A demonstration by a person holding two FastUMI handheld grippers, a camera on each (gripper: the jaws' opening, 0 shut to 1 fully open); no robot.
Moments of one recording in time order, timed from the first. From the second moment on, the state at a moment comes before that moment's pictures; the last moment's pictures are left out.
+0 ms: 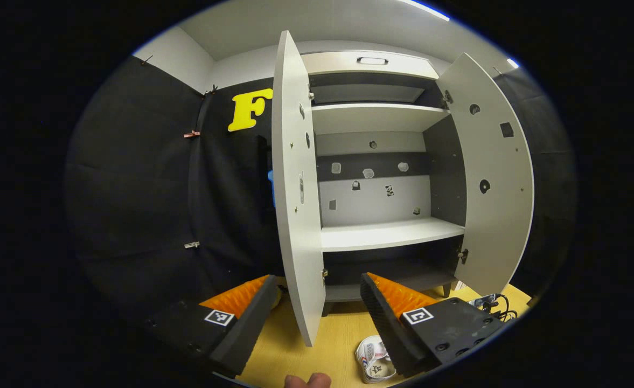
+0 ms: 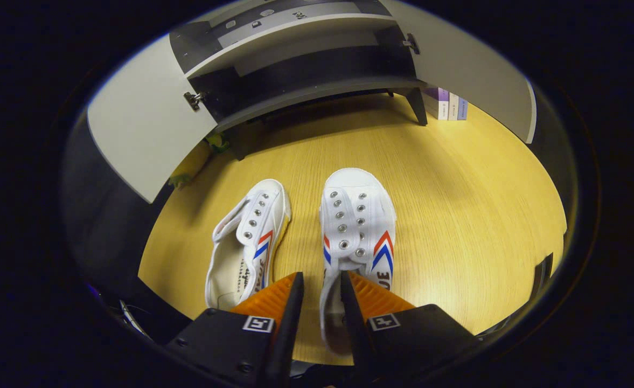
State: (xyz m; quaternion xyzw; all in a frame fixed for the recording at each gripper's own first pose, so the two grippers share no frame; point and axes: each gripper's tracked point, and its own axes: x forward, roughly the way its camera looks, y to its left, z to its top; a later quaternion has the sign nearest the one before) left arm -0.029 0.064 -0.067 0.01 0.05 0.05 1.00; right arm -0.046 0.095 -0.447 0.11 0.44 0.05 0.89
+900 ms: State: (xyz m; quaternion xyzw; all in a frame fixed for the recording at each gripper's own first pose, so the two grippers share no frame) left arm -0.038 0.065 -0.099 0.03 0.09 0.06 0.99; right arm 0.001 0.083 -0.432 0.07 0.35 0.06 0.93
